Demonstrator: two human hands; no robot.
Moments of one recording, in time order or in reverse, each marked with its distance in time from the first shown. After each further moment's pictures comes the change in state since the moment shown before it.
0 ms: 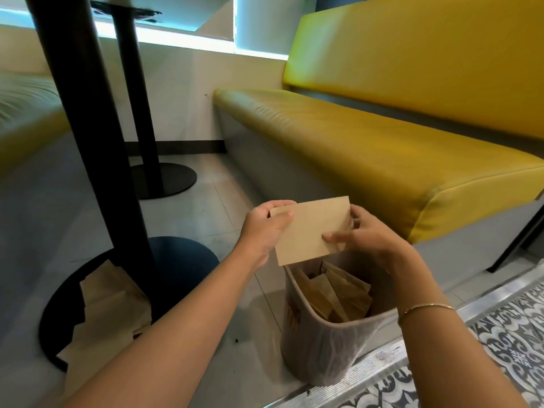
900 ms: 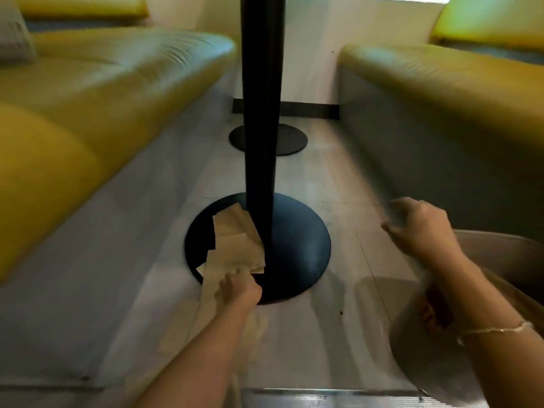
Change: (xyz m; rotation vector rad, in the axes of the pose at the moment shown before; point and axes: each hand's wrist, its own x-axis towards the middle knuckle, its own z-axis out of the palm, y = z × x) left_hand -0.063 -0.213 -0.229 0.990 0.416 -0.794; right_hand 0.008 -0.038 0.168 -0.640 0.009 -0.288
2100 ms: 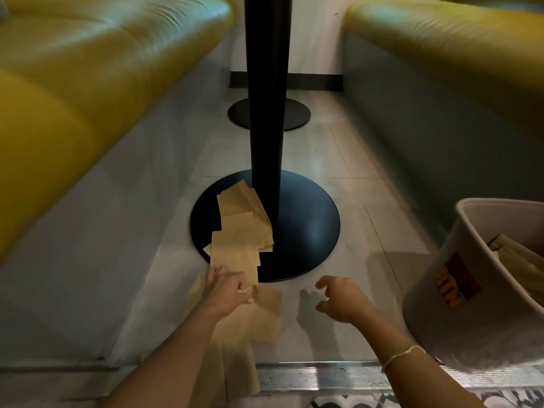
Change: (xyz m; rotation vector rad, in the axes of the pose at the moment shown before) left_hand 0.017 -0.092 0.002 0.262 -0.004 0.521; right_hand -0.064 0.000 0.183 -0.094 -0.627 -0.038
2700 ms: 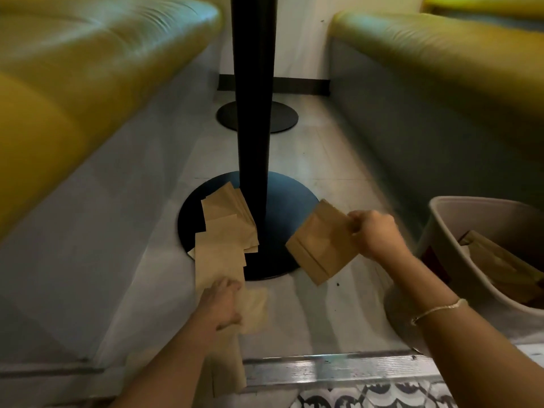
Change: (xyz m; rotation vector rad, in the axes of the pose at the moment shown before) left_hand -0.019 0.016 0.013 0.083 -0.208 -0.022; right_hand -0.037 -0.008 -0.114 0.181 0.402 0.070
